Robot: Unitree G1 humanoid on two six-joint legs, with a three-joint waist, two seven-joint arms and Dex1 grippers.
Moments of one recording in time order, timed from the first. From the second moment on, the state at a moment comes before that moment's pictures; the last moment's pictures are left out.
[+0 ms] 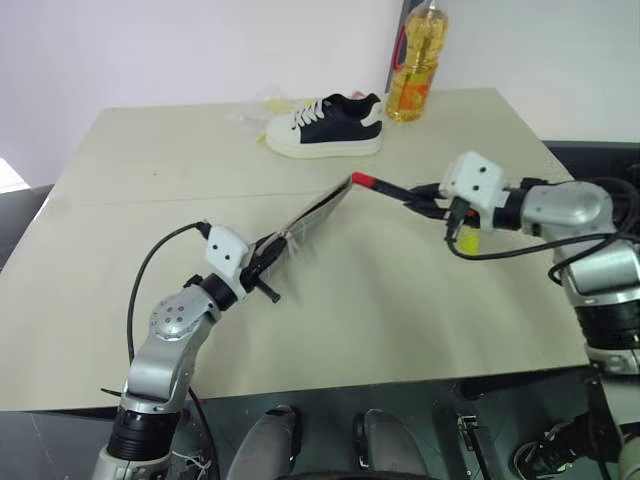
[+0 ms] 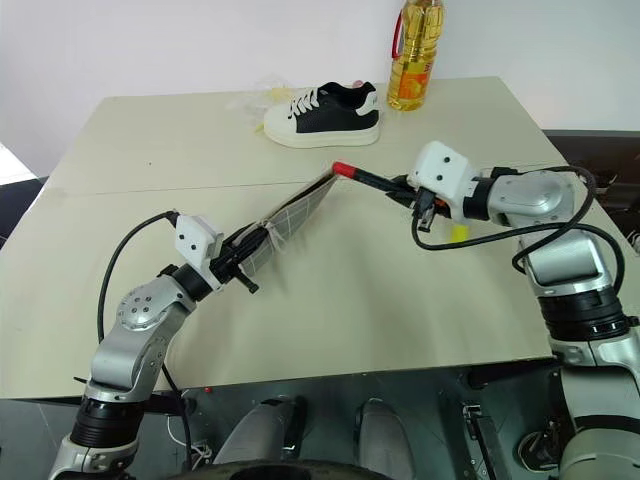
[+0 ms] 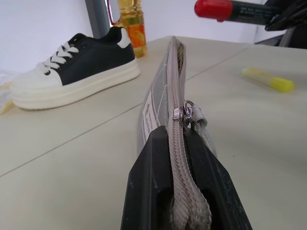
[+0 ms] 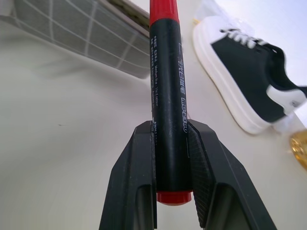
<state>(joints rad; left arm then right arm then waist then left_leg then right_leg) -0.13 0.33 -0.02 -0.33 -0.25 0.25 -0.53 -0.63 -0.82 0.11 -0.04 0.12 0.30 0.98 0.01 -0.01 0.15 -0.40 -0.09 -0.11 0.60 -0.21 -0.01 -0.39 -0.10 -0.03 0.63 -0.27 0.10</state>
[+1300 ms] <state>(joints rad) -0.19 0.47 -0.22 -0.31 -0.20 0.20 -0.79 -0.60 -0.79 0.35 -0.10 -0.22 -0.11 1.11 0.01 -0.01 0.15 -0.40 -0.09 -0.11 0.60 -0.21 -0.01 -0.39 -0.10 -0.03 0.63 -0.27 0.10</state>
